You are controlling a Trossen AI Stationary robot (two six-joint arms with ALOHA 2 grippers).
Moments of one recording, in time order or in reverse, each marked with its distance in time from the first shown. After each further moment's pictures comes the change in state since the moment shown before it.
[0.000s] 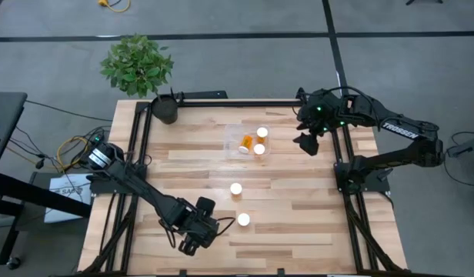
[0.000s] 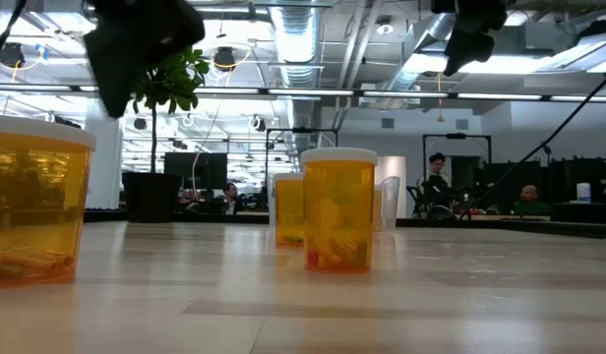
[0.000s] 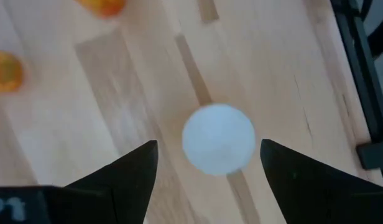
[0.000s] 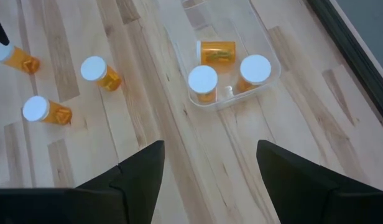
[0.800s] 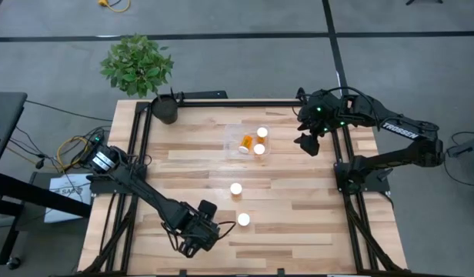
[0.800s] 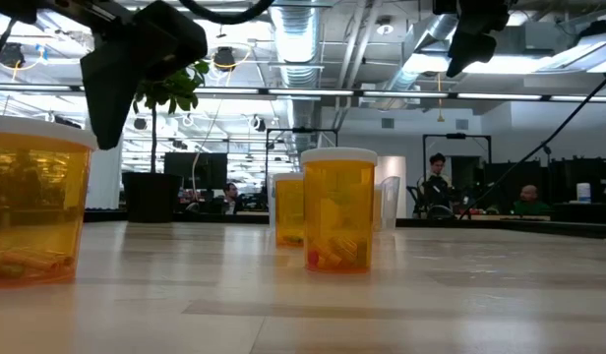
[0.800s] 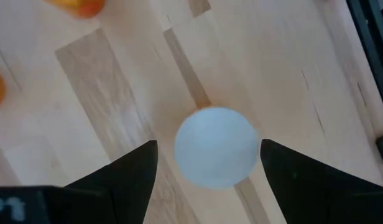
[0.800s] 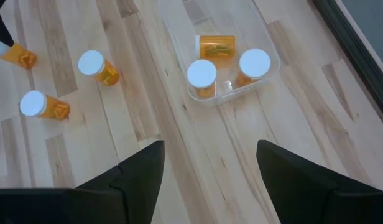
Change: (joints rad) left arm -0.009 0.046 -0.015 0.033 -0.001 0.065; right arm 0.000 0.000 0.000 -0.017 0.003 -0.003
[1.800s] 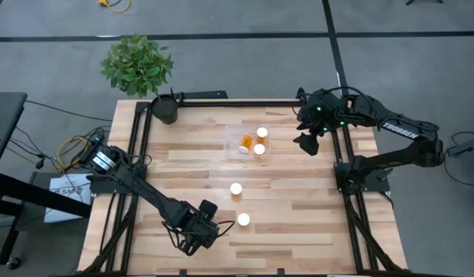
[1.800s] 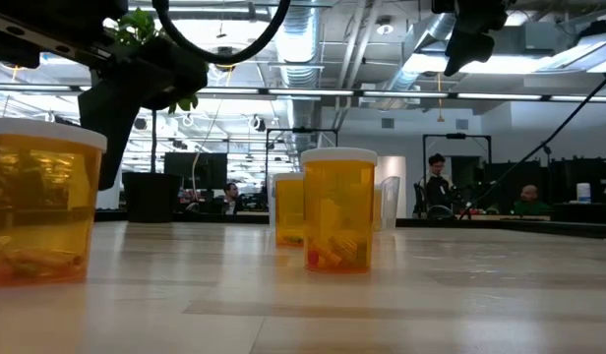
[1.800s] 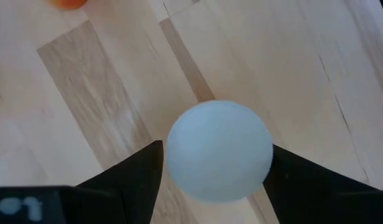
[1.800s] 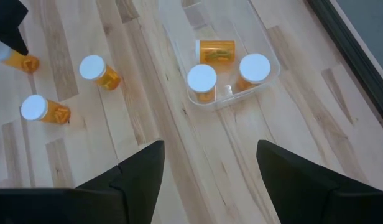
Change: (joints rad) left arm 0.010 0.000 -0.099 0.116 0.006 0.046; right arm 0.000 0.000 0.000 0.016 0.000 0.001
